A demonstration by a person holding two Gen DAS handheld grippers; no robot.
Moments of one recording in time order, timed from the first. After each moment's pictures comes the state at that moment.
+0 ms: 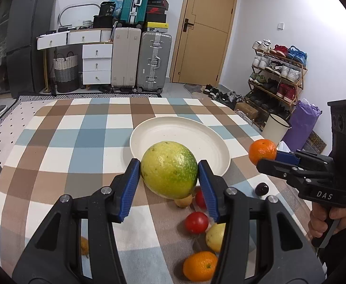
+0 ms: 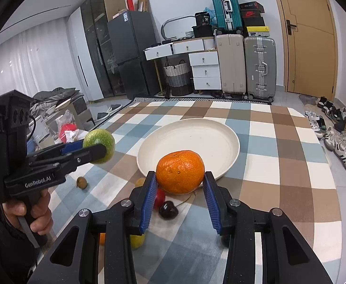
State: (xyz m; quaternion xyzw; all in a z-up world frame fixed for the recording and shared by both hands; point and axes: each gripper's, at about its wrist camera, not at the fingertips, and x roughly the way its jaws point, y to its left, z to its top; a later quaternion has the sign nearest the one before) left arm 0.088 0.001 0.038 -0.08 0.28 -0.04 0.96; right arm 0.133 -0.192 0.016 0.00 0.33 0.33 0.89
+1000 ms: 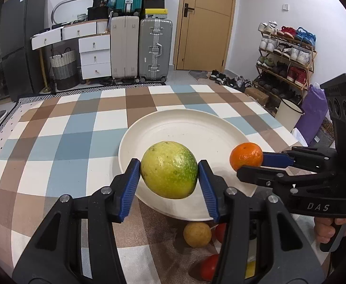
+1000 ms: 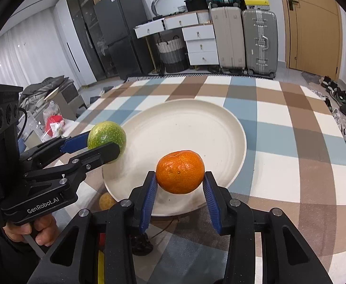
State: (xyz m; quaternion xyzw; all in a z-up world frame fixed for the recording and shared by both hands) left arm 0.196 -0.013 -0.011 -0.04 0.33 -0.03 0.94; right arm 0.221 -0.155 -0.033 -0.02 0.40 0.32 0.86
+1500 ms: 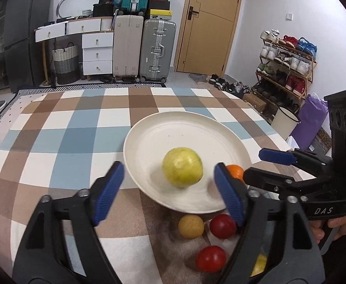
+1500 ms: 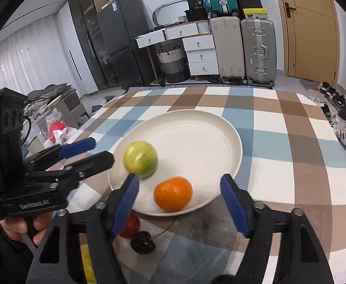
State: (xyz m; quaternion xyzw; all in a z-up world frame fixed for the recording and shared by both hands) left arm 0.175 -0.001 -0.001 -0.07 0.32 -0.03 0.94; right arm 0.207 -0.168 -0.022 0.00 0.37 0.32 0.87
